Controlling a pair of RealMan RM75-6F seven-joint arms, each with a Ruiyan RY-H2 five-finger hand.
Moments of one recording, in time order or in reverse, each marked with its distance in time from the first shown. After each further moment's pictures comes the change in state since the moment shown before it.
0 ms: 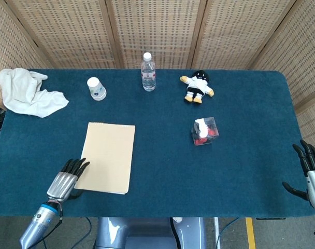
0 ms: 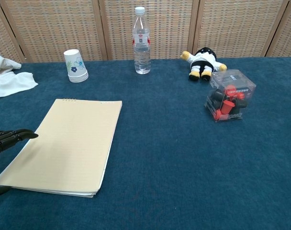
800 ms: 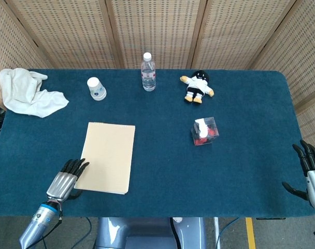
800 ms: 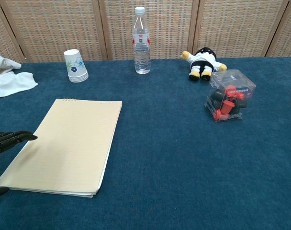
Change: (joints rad) left arm -0.010 0.008 0.009 -0.014 -0.031 -0.010 0.021; right arm 0.000 -0.001 0.001 0.000 0.002 -0.001 0.000
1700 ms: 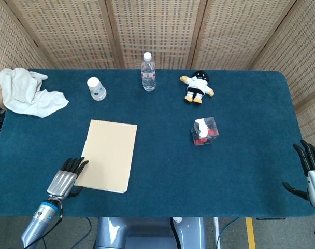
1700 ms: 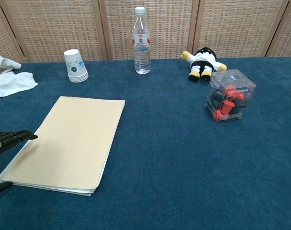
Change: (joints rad) left arm -0.014 -0.025 -0.008 0.039 -0.028 -0.010 -0.001; right arm 0.001 0.003 0.000 0.001 -0.002 0.000 0.008
